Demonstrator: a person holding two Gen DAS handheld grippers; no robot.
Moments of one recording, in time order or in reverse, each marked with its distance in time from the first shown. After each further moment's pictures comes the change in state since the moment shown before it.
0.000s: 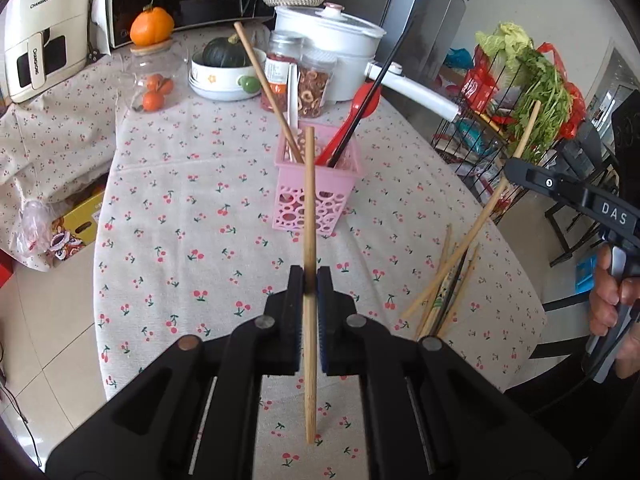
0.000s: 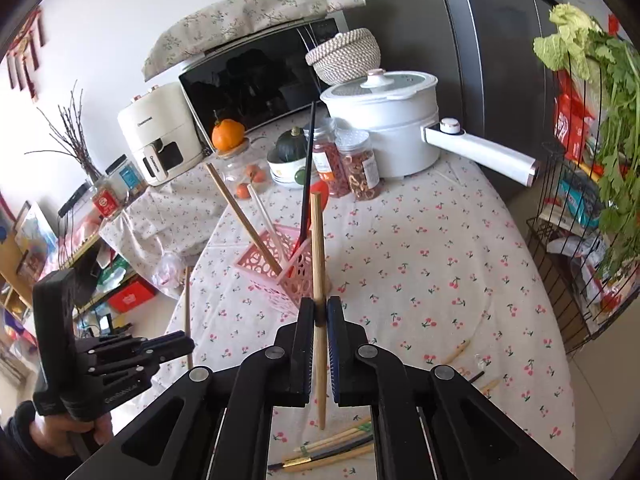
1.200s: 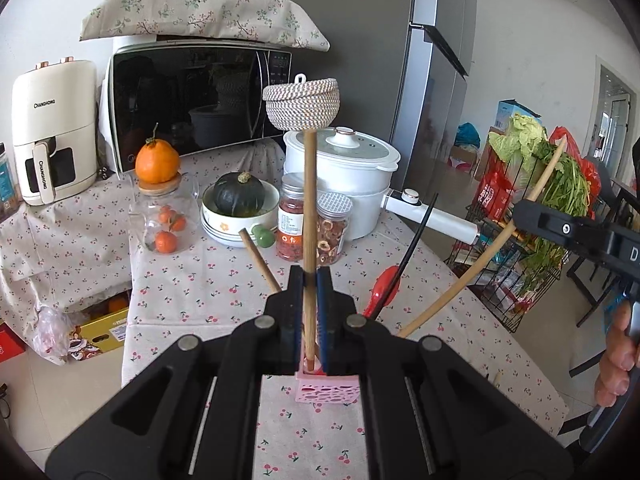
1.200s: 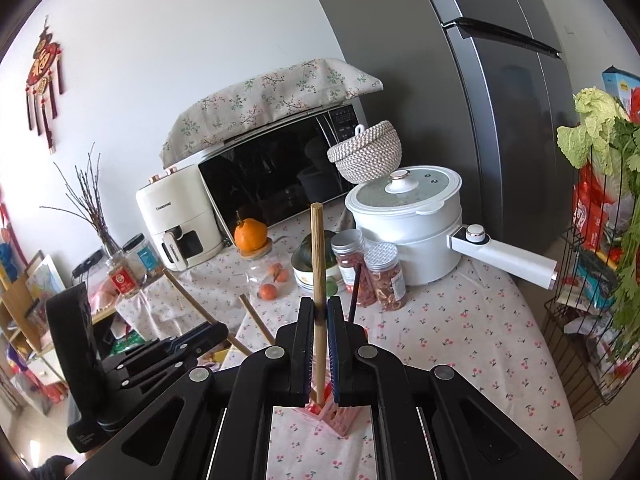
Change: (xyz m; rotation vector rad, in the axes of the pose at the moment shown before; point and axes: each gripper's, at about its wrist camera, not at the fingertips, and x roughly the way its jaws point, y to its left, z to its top) left arm 0.017 -0.001 0.098 0.043 -0.326 0.076; right arm -0.004 0.022 0.081 0.024 -0.253 0.043
